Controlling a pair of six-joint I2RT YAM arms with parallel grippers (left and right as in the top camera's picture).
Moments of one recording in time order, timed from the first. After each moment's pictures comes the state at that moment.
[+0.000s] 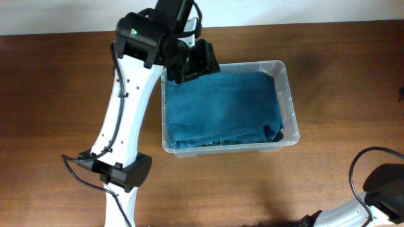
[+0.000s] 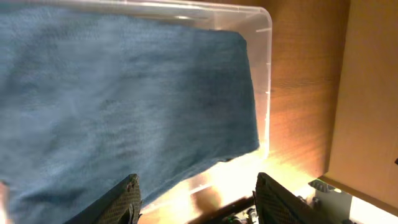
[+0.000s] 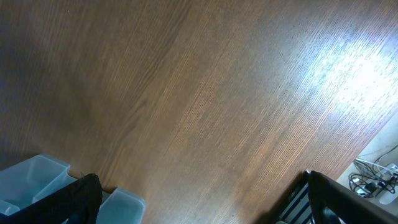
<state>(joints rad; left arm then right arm) -0.44 2.19 2.77 -1.68 0.39 -0.54 -0.74 1.87 2.19 -1.69 0.00 0.36</state>
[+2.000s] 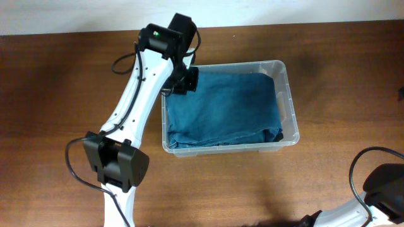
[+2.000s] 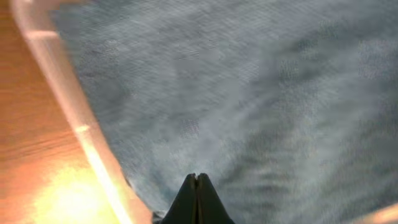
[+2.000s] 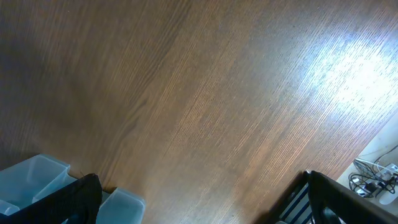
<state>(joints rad) -0.41 2.18 2.30 -1.56 0.05 -0.24 -0.74 1.87 2.19 -1.69 0.00 0.36</state>
